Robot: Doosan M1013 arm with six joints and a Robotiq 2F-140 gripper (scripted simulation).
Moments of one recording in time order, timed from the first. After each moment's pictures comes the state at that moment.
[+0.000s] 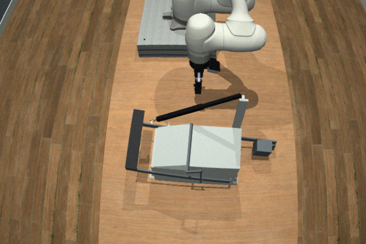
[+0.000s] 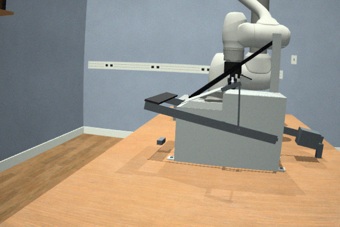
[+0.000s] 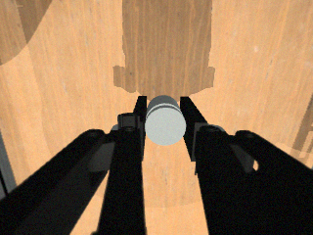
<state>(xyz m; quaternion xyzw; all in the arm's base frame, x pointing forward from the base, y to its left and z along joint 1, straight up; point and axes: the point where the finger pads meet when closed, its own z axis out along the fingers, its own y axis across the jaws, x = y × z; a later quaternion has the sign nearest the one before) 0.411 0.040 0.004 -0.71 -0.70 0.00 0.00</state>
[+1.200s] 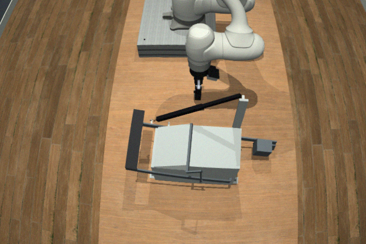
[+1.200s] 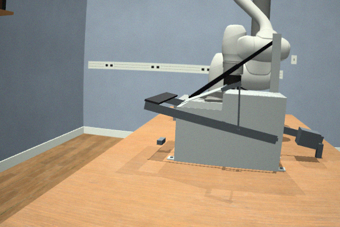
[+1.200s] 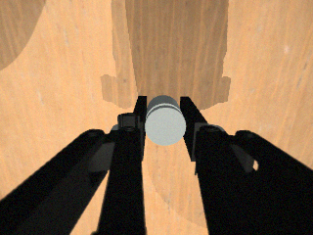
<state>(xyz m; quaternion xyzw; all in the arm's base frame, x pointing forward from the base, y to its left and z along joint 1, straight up) 0.410 0.040 -0.051 -0.71 -0.70 0.00 0.00</state>
